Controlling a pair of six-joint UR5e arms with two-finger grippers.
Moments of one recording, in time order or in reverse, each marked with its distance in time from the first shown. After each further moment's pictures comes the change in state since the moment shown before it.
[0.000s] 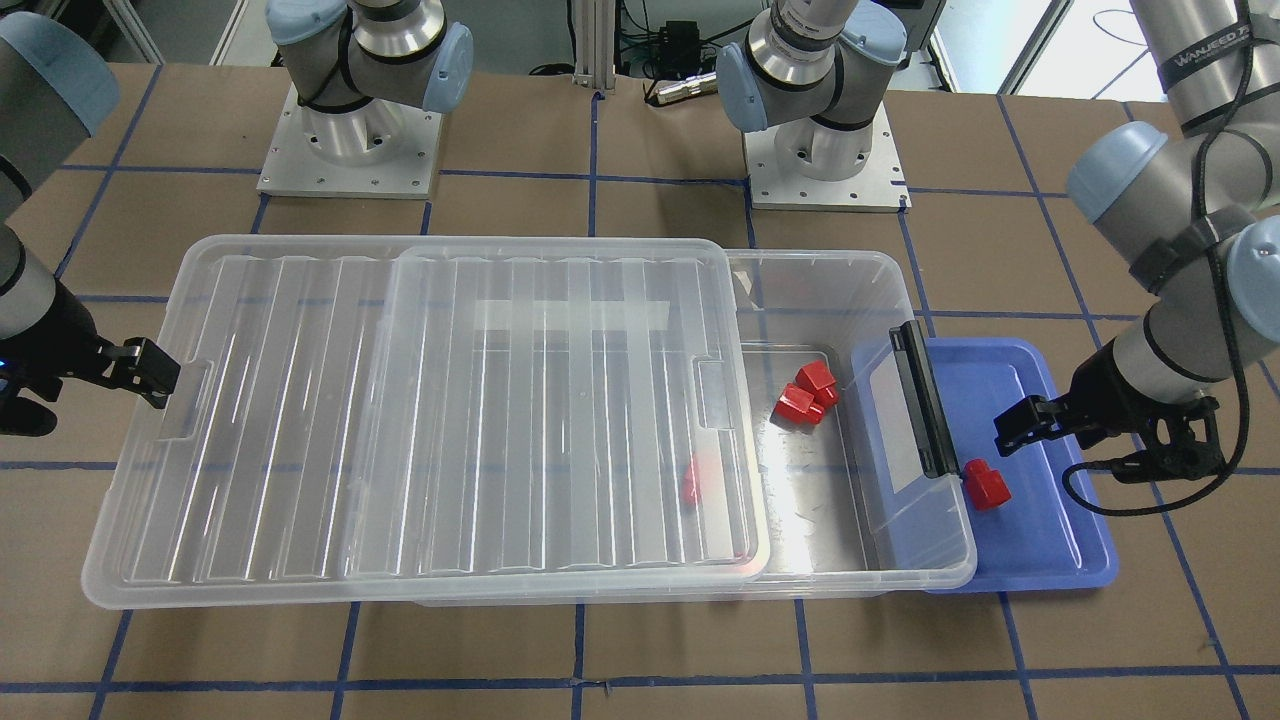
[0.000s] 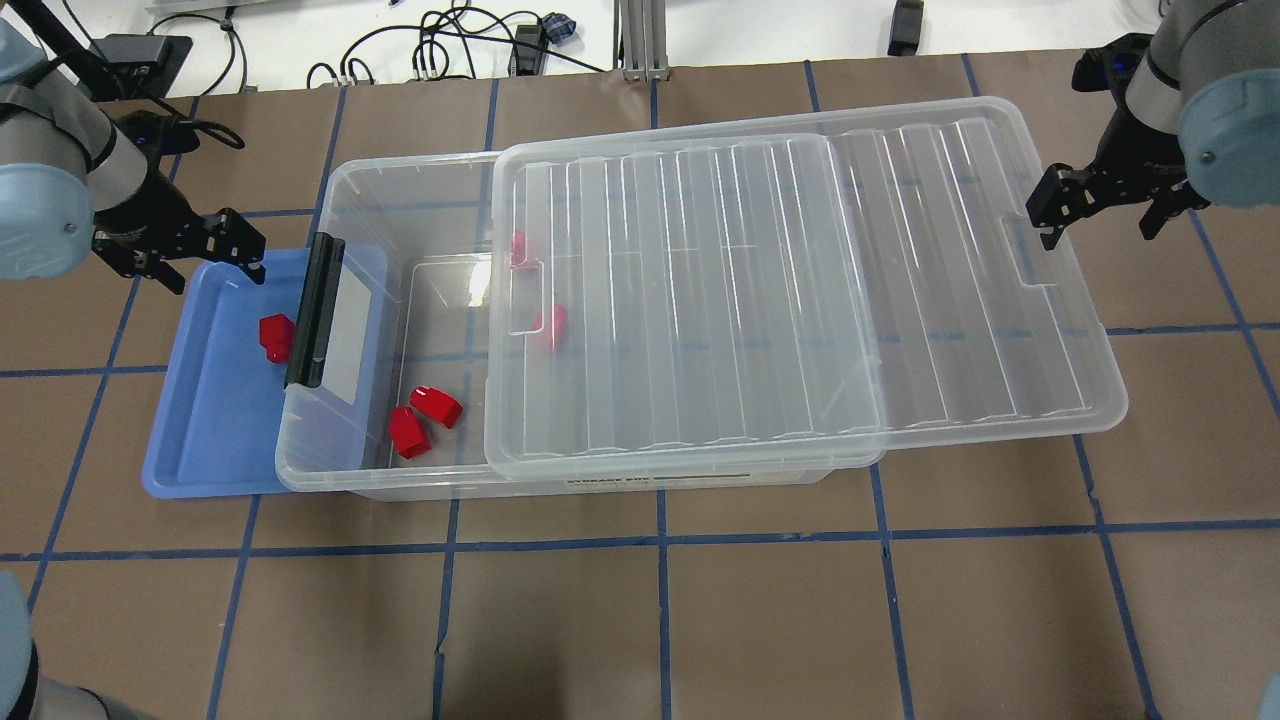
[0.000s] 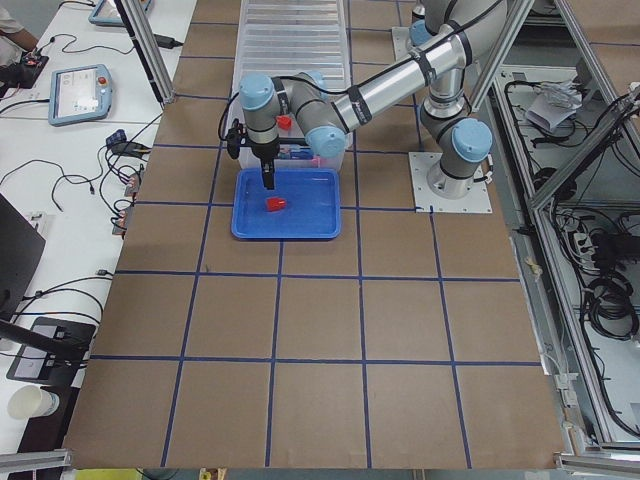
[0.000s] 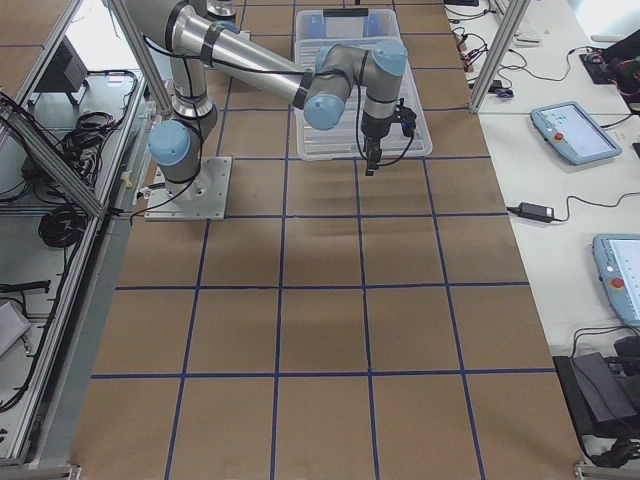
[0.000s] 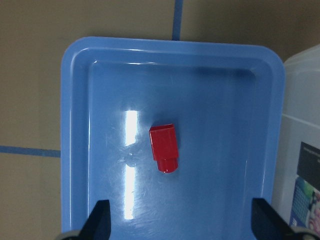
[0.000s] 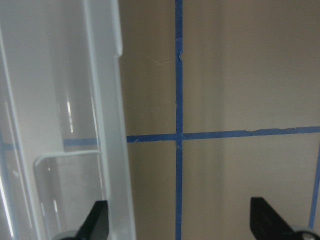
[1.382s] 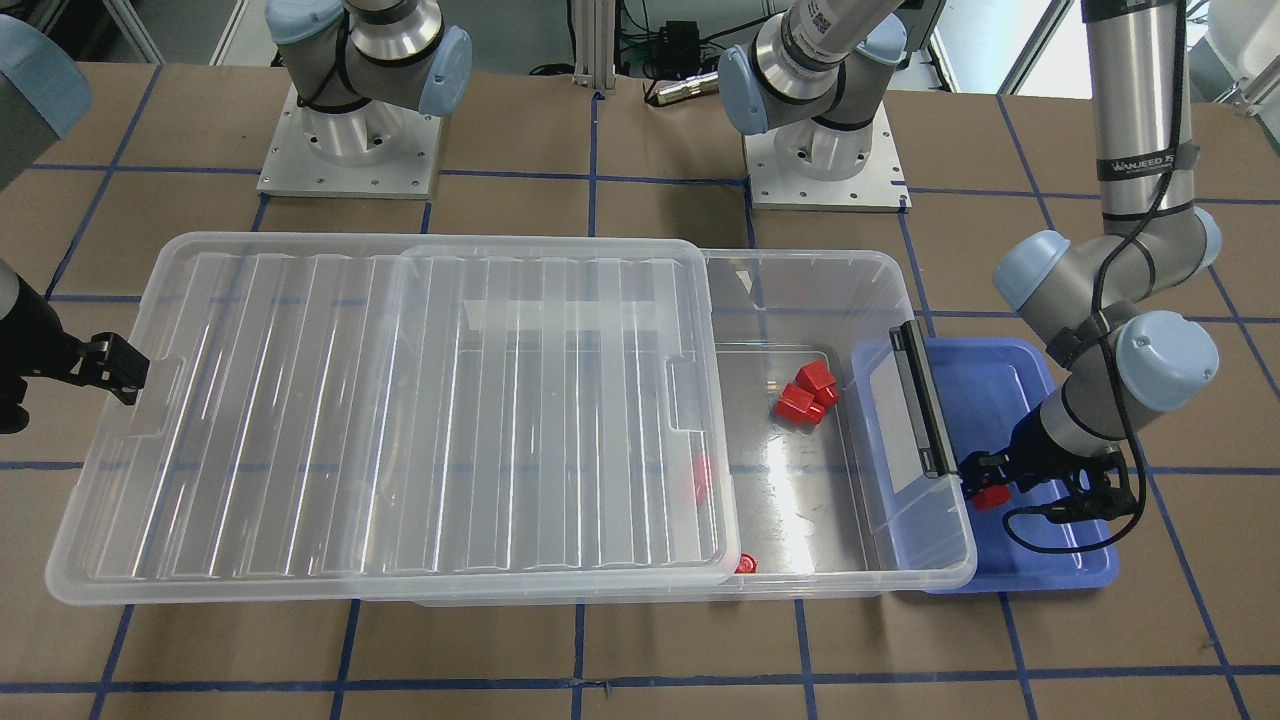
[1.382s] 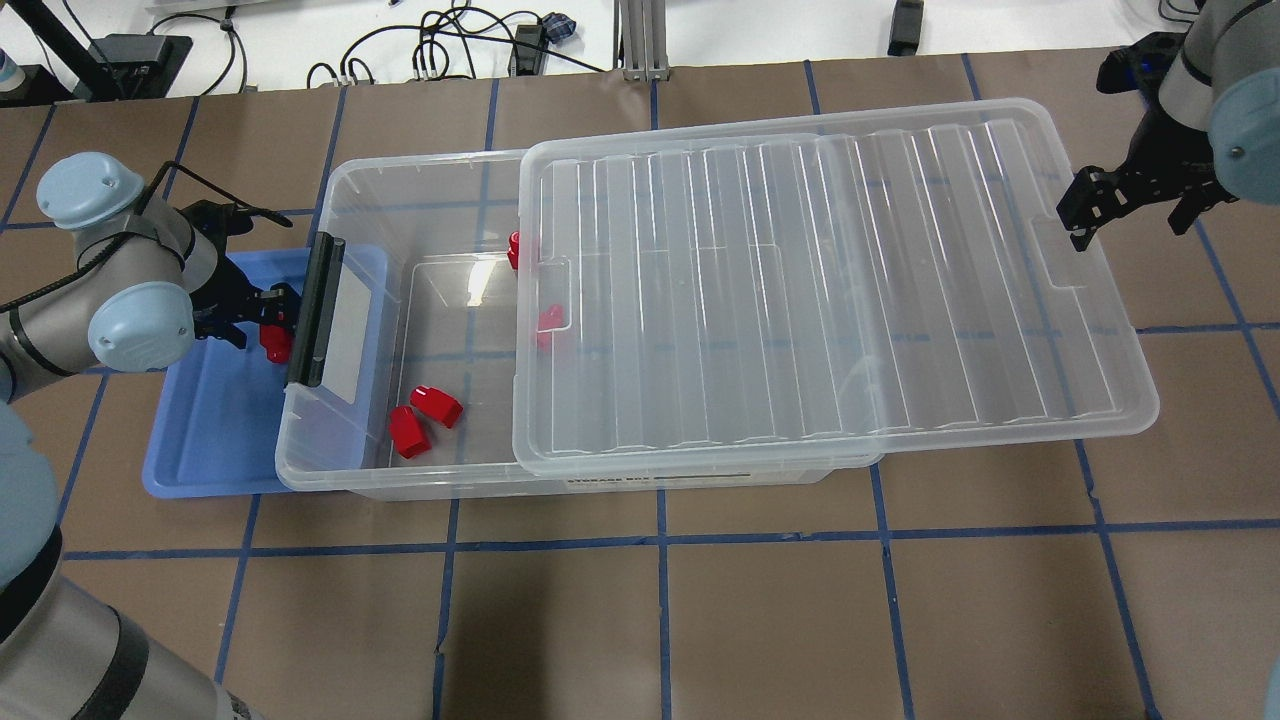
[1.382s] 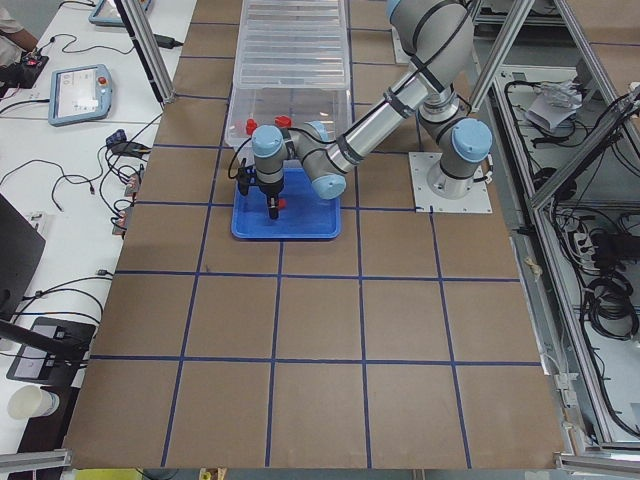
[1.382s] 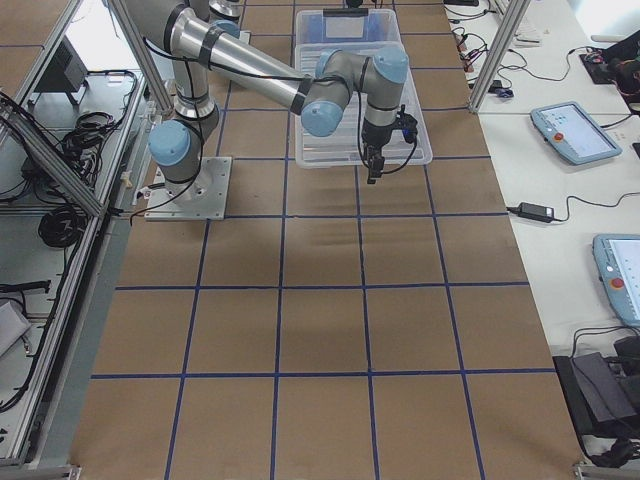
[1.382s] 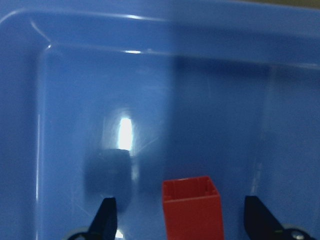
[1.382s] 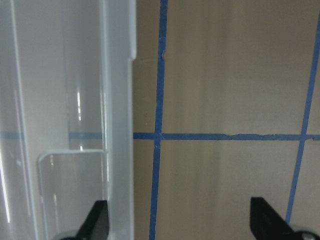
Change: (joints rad) left arm 0.026 -0.147 -0.171 0.358 -0.010 0.003; right arm -0.031 0.005 -0.004 -0.011 -0.020 -0.096
